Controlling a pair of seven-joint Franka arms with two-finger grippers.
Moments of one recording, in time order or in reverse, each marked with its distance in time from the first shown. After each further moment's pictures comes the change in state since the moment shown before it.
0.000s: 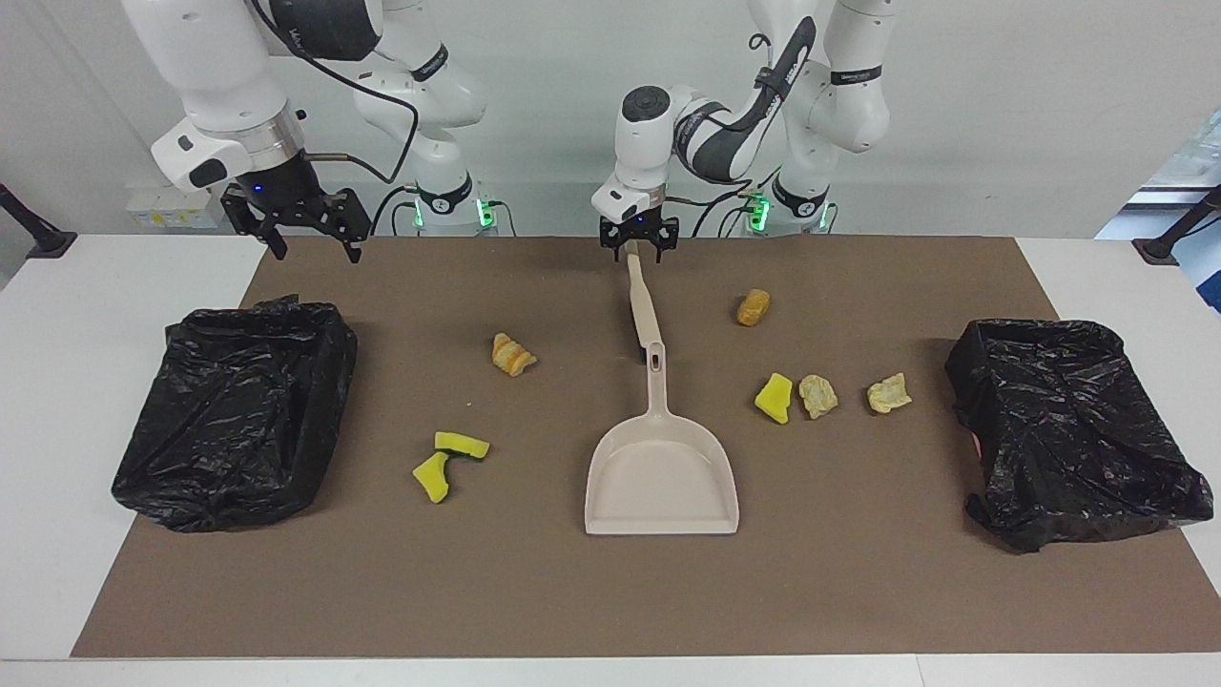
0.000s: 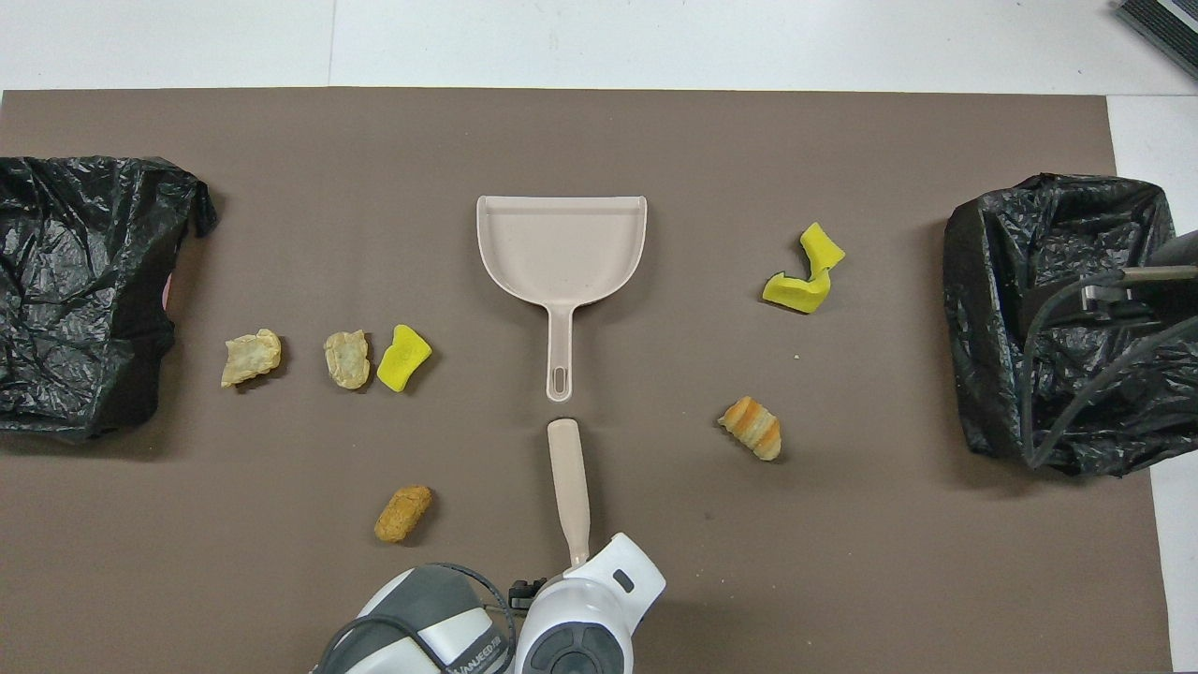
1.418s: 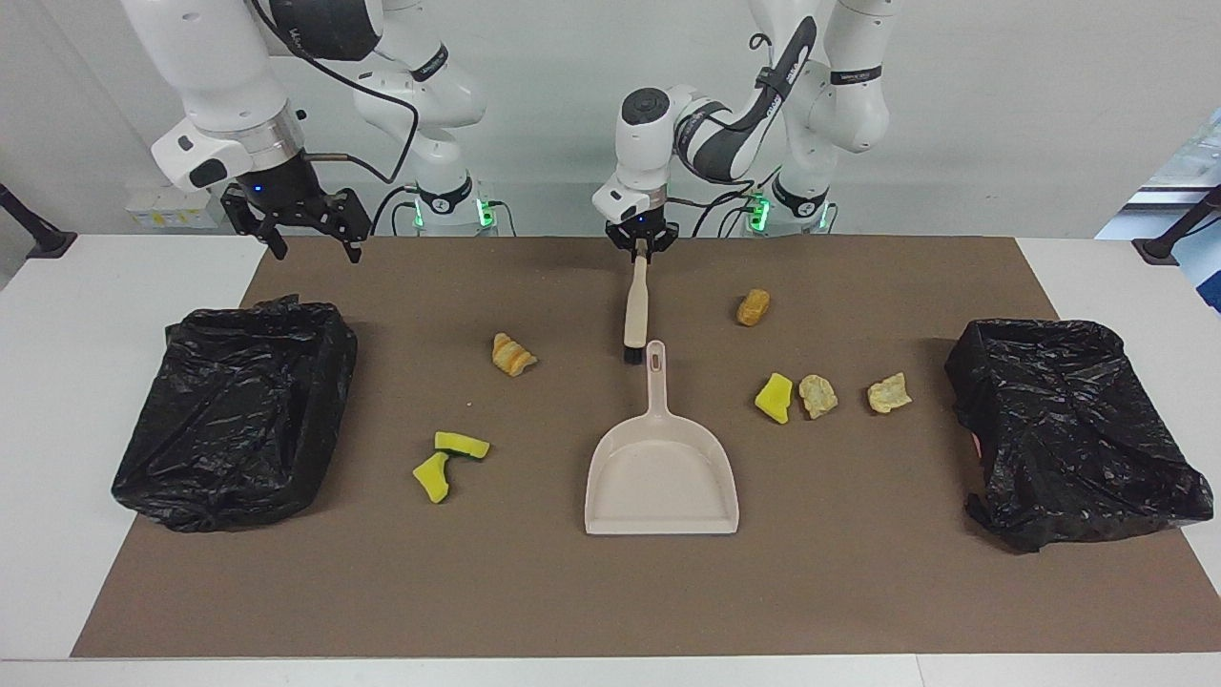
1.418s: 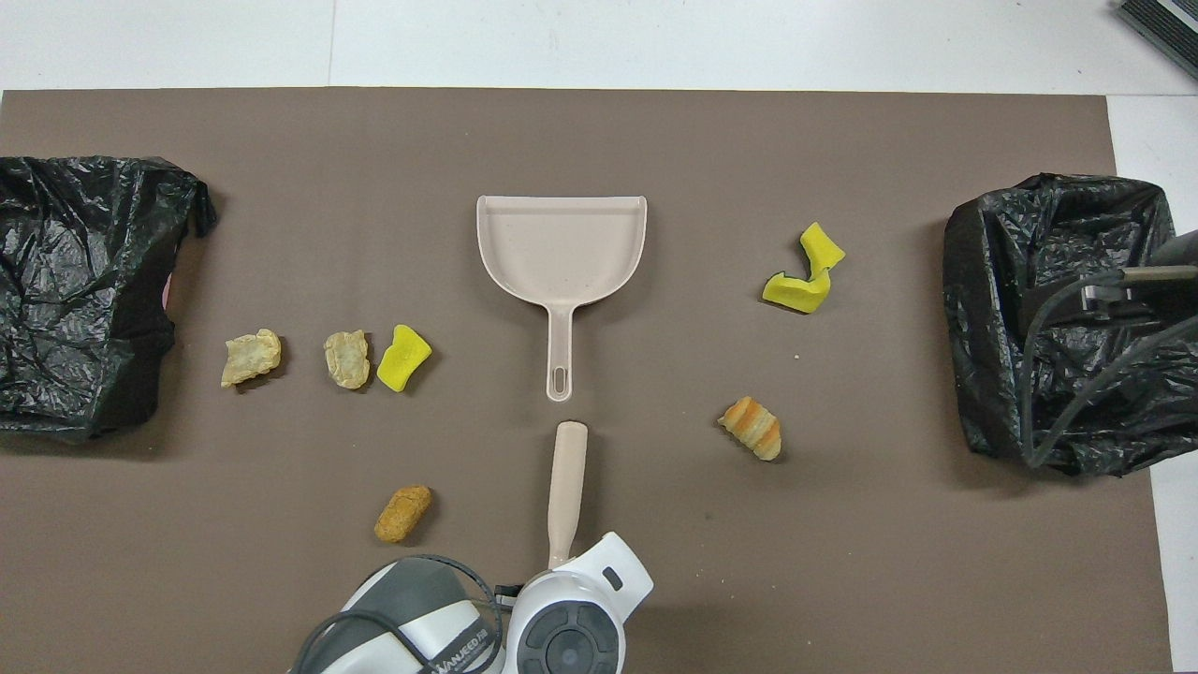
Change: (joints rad) left arm 0.013 -0.029 0.025 0.025 -0.002 -0.168 0.111; right arm 0.000 0.000 0.000 0.000 0.000 0.000 0.000
